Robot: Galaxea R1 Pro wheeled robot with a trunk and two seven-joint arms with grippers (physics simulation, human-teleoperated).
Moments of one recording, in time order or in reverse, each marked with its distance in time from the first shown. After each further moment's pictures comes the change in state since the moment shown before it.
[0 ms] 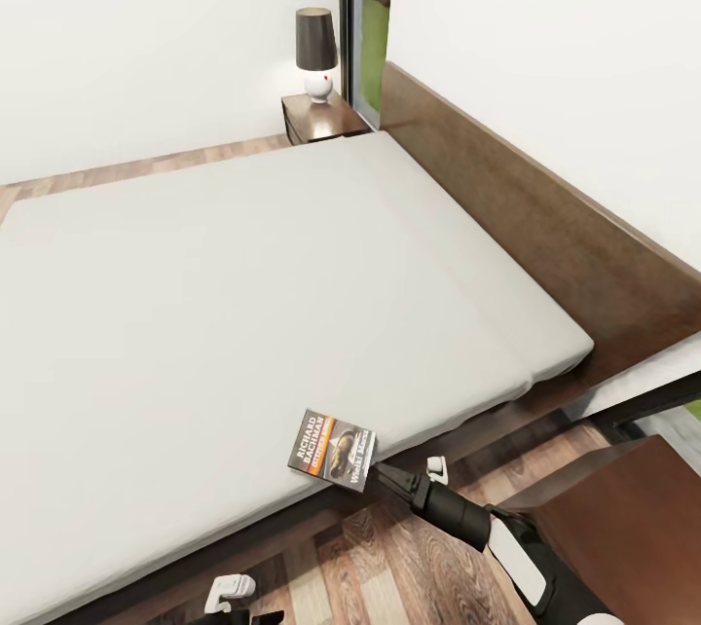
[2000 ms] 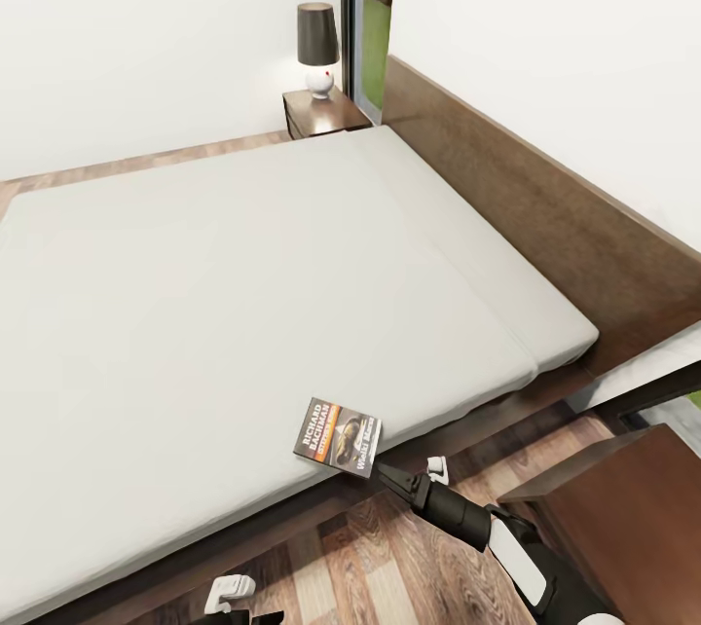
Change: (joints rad) left arm 0.000 0.000 0.000 0.002 0.000 0.001 0.003; right arm 0.000 -0.001 0.000 0.000 0.000 0.000 0.000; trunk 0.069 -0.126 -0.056
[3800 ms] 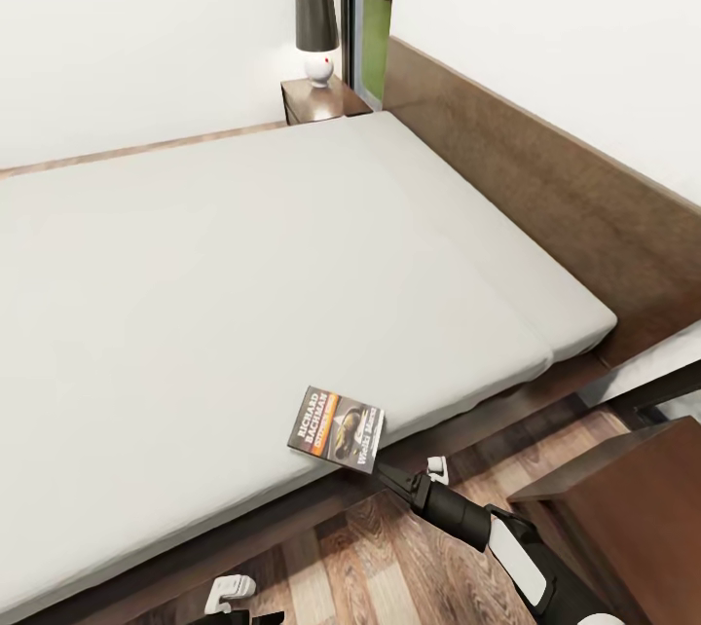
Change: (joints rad) left arm 0.000 0.000 0.000 0.000 -0.001 0.001 -0.005; right arm 0.000 0.000 0.000 0.000 0.000 0.000 0.001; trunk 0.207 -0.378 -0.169
